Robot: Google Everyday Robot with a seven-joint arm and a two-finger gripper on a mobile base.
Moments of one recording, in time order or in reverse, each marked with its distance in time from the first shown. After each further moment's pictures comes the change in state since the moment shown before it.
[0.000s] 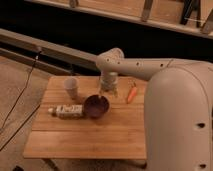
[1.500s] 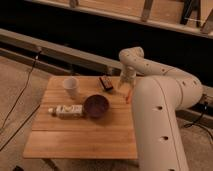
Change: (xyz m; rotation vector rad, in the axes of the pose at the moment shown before) arm -0.084 -0.115 0.067 0.016 0.029 0.224
